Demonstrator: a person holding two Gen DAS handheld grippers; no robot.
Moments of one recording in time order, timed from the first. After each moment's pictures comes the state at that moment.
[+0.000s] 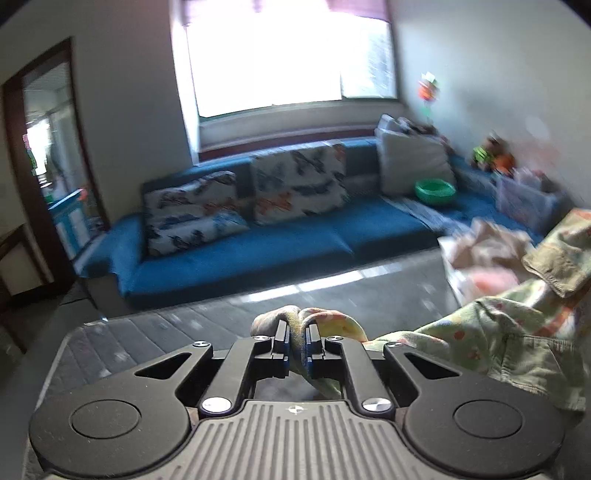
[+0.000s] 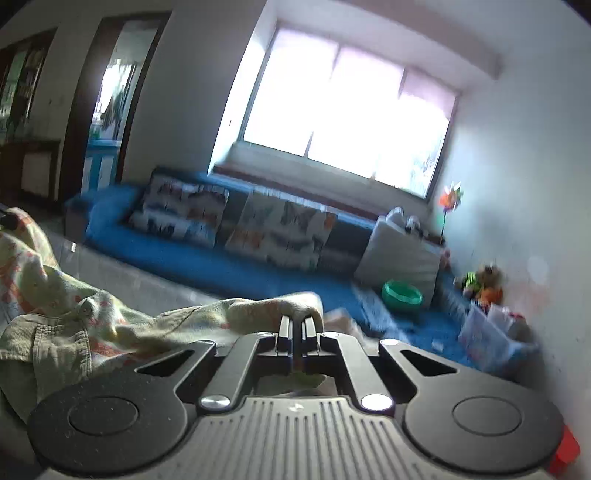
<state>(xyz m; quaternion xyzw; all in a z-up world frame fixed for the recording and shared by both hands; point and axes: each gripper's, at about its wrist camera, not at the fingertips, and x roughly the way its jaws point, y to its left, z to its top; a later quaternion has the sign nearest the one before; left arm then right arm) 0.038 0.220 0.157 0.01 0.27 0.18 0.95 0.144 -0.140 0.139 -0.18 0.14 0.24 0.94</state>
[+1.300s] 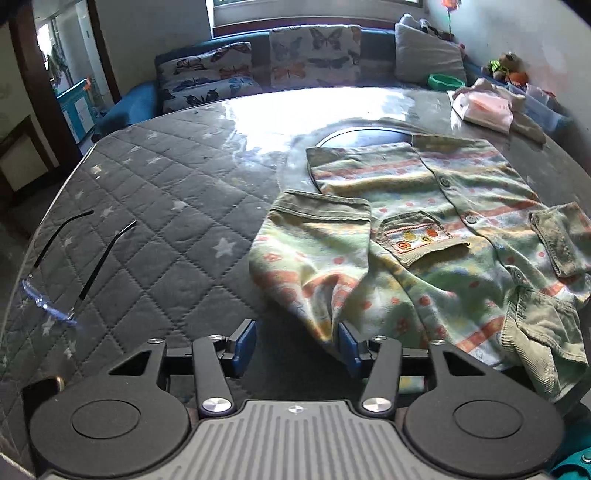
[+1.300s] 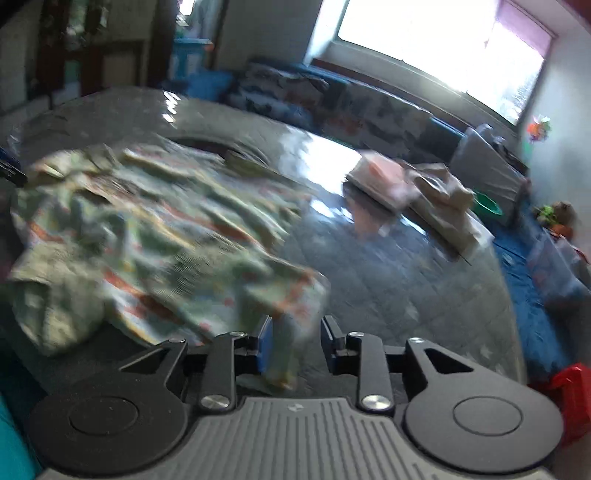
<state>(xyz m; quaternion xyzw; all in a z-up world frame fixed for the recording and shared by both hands) -0.169 0.208 0.020 -0.06 0.44 0.18 0.88 -0.002 -0.195 0.013 -0.26 0.31 0.35 0.84</state>
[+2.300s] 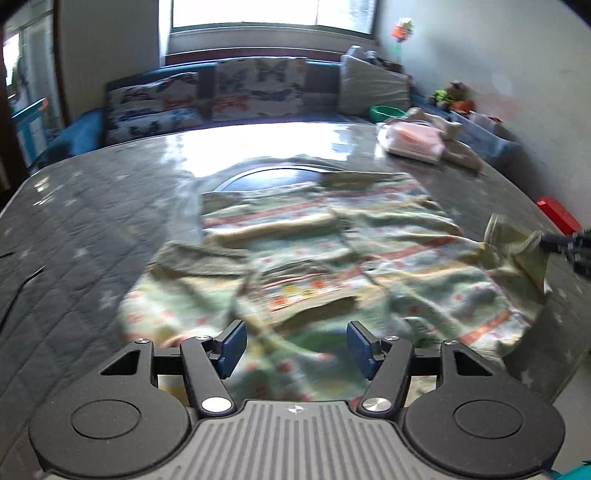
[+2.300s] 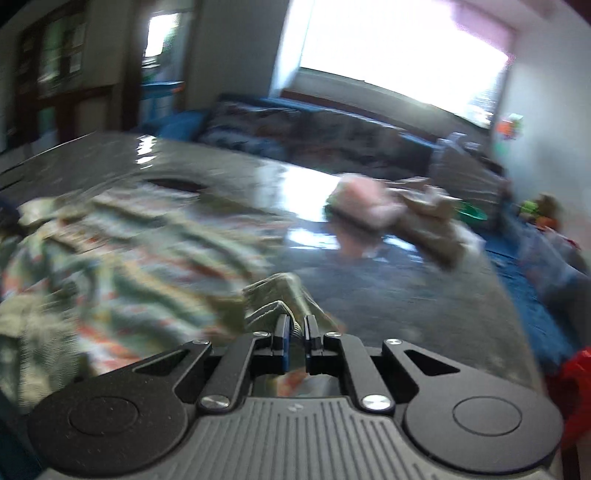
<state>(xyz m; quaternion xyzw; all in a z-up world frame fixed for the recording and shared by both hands) -0.113 0.135 0.017 -0.07 0.39 0.07 0.91 0.025 -0.210 -0.004 -0.19 0.27 0.29 0.90</state>
